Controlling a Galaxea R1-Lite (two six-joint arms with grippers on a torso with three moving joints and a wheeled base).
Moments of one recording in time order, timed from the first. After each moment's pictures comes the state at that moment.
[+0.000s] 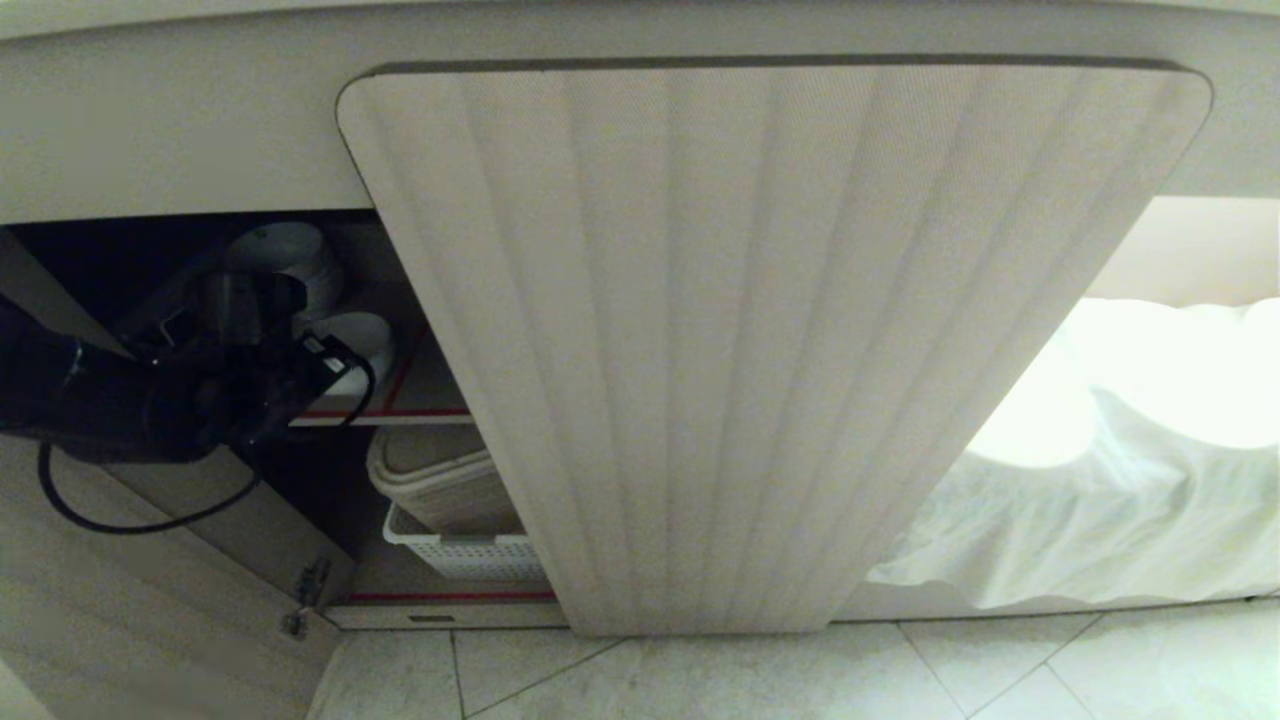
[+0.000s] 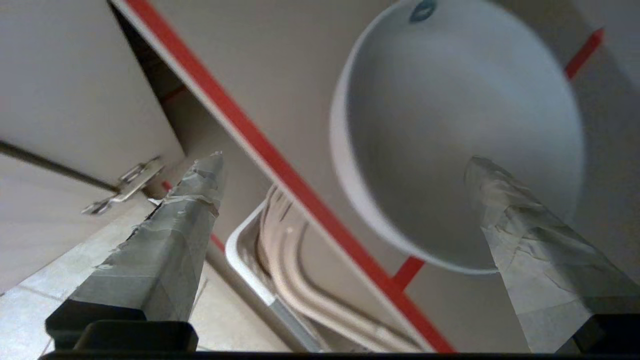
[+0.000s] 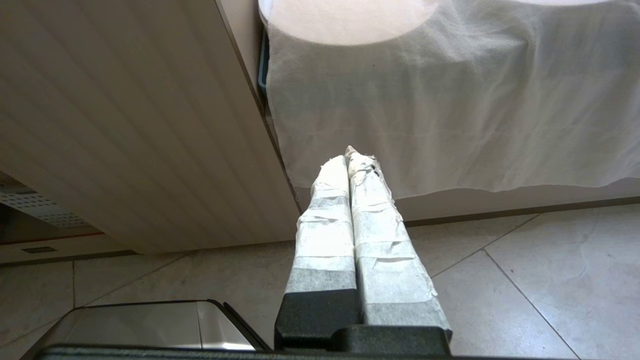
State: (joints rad) left arm 0.03 1.93 -1.07 -0.38 0.41 -0.77; right arm 0.00 0.00 0.00 0.00 -0.02 0.13
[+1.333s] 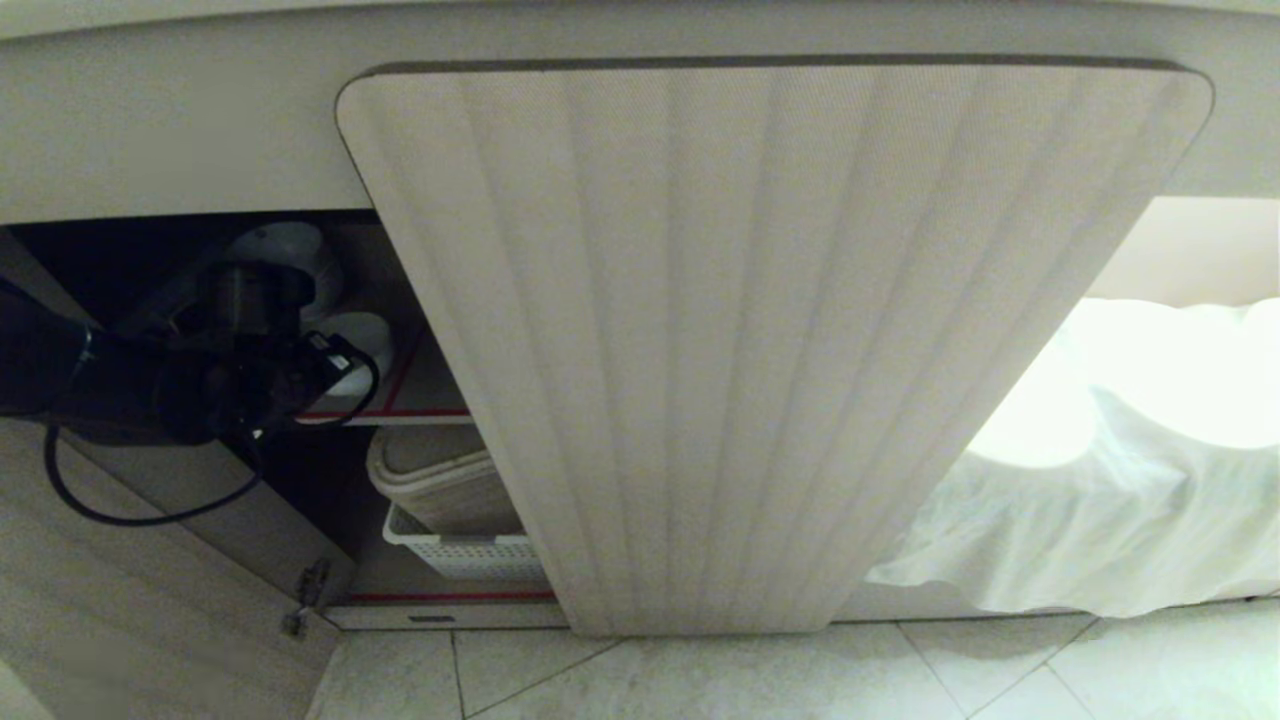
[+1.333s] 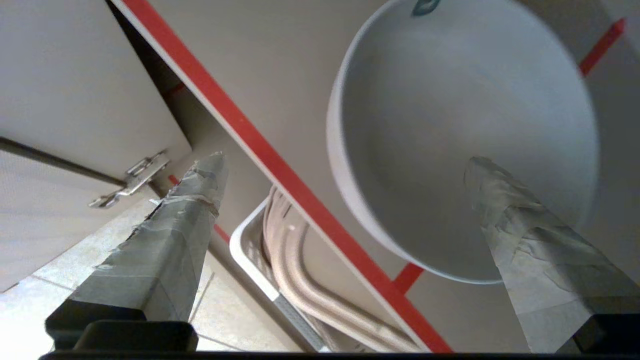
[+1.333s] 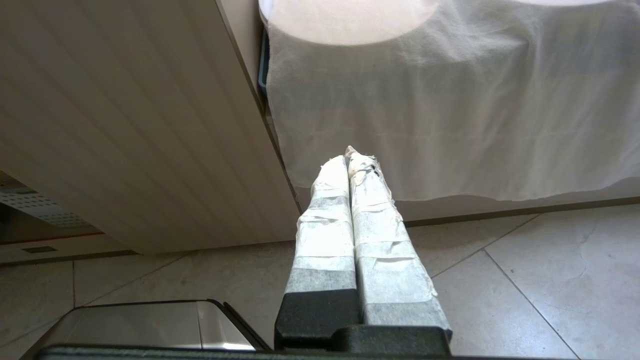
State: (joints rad) left arm 0.03 1.96 -1.13 -0.30 0.41 -0.77; right arm 0.00 0.00 0.00 0.00 -0.02 0.13
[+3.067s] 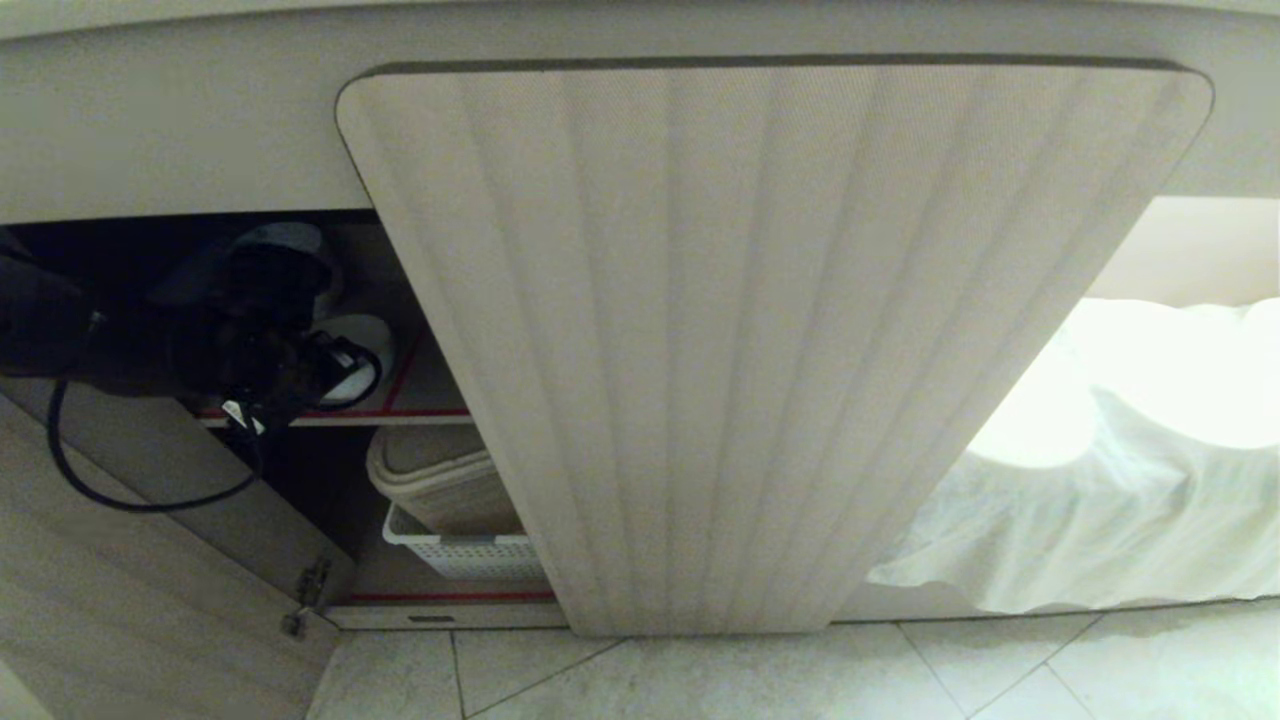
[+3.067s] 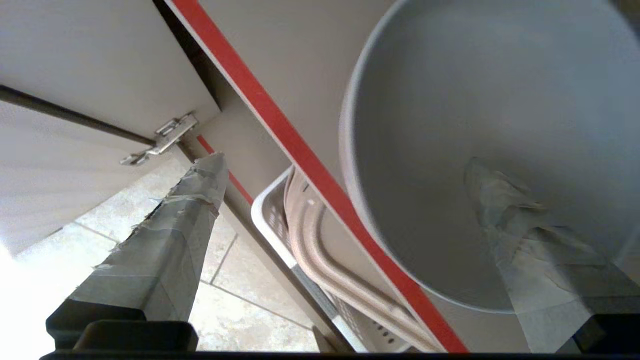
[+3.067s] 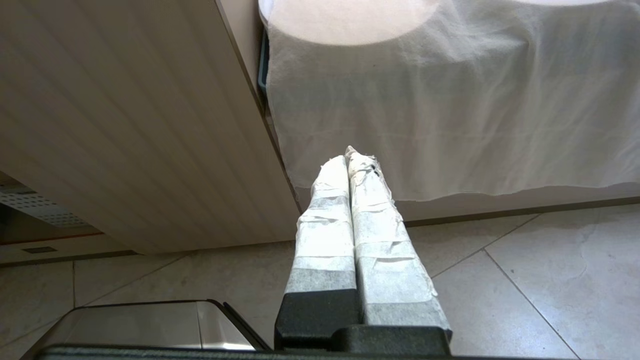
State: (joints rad) left arm 0.03 2.00 -1.33 0.02 0.41 -0.83; right arm 0.00 0.00 0.00 0.00 -0.02 0.13
